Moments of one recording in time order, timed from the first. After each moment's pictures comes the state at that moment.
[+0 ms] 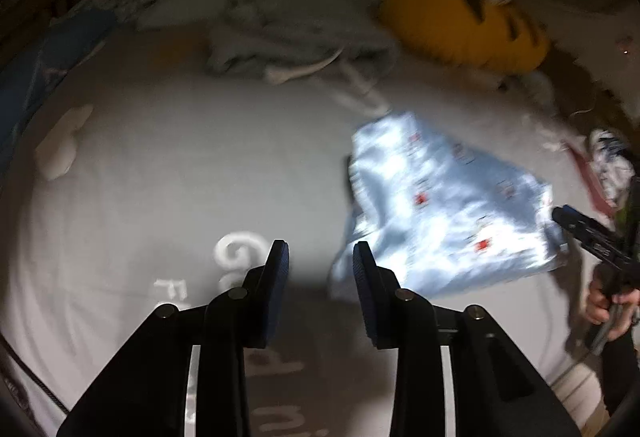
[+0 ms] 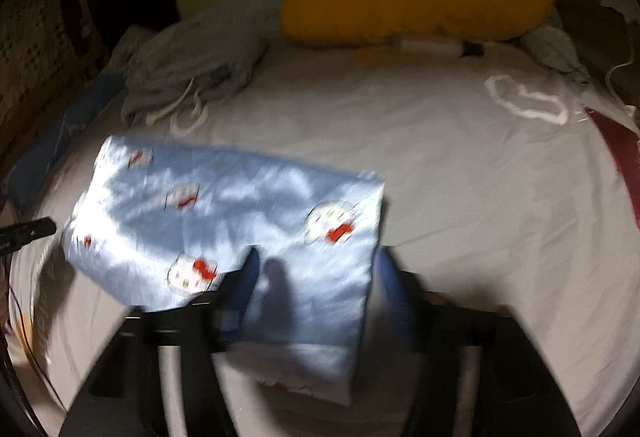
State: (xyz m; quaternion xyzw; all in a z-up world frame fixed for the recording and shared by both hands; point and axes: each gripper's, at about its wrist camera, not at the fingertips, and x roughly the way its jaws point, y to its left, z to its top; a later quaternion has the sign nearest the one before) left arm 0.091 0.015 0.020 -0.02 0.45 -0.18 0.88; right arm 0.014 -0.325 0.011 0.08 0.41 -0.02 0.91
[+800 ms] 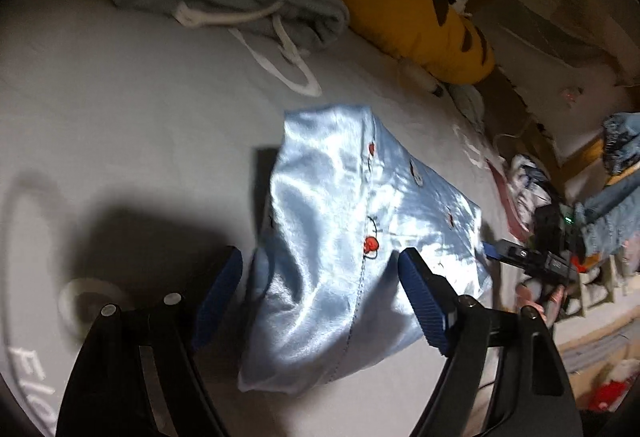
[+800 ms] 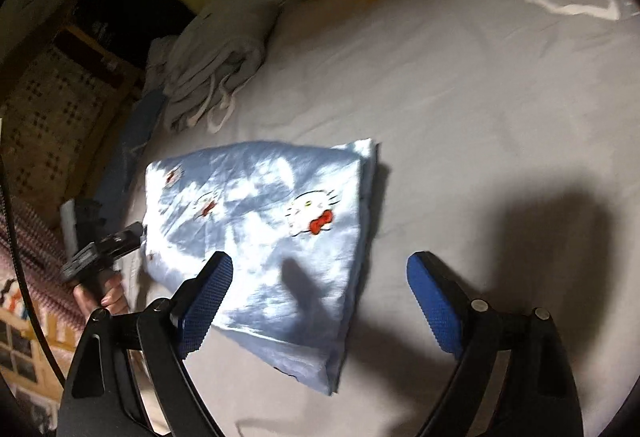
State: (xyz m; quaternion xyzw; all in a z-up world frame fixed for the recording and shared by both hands) left arm 0.152 -0.001 -0.031 -0.17 0.51 -0.33 0.78; right arm 0.049 -0.387 -0.025 0.27 0.52 0.15 0.79
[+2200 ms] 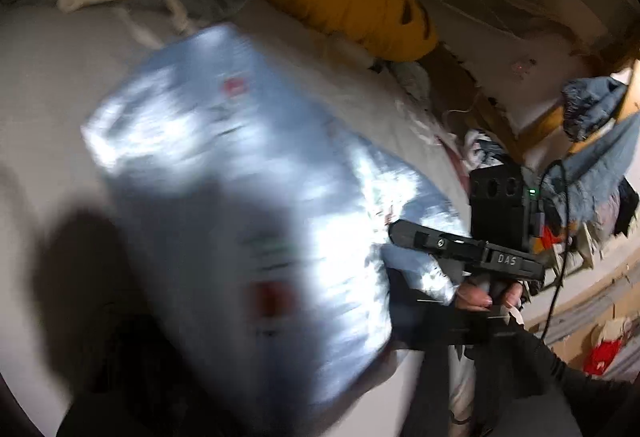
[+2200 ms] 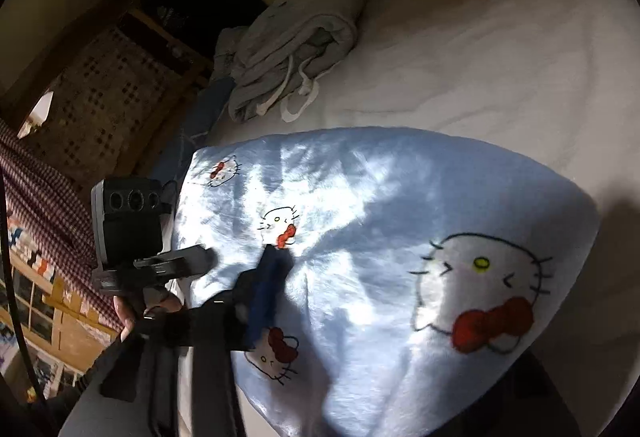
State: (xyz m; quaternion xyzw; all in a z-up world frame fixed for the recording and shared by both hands) left arm 0.147 -0.067 -0.049 -0.17 0.49 -0.41 0.75; right arm 0.088 -0.314 -0.057 0.29 0.46 0.25 0.80
